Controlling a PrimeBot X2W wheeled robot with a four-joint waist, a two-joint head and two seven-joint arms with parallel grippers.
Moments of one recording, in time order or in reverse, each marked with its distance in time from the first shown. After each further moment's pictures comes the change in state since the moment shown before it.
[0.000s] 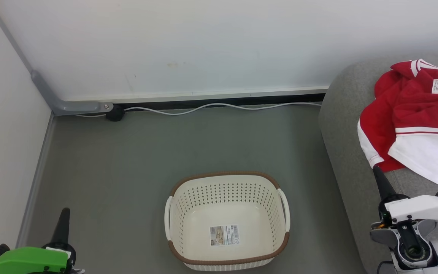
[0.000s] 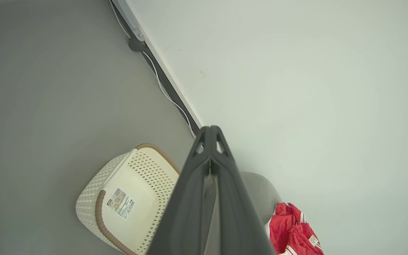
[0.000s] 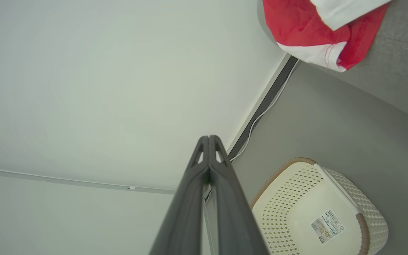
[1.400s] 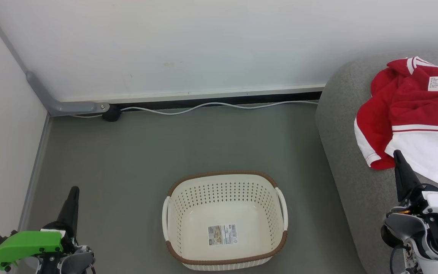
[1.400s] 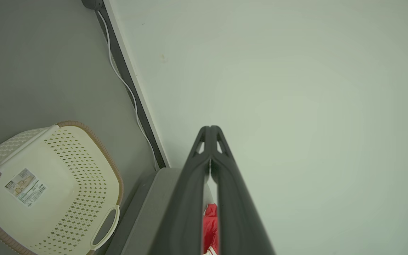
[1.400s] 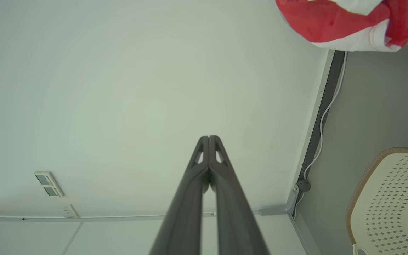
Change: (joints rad) left arm -0.122 -0.086 0.066 0.099 -0.252 -0.079 0.096; right arm -0.018 0.003 -0.095 -0.043 0.436 0.049 0.067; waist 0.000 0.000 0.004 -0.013
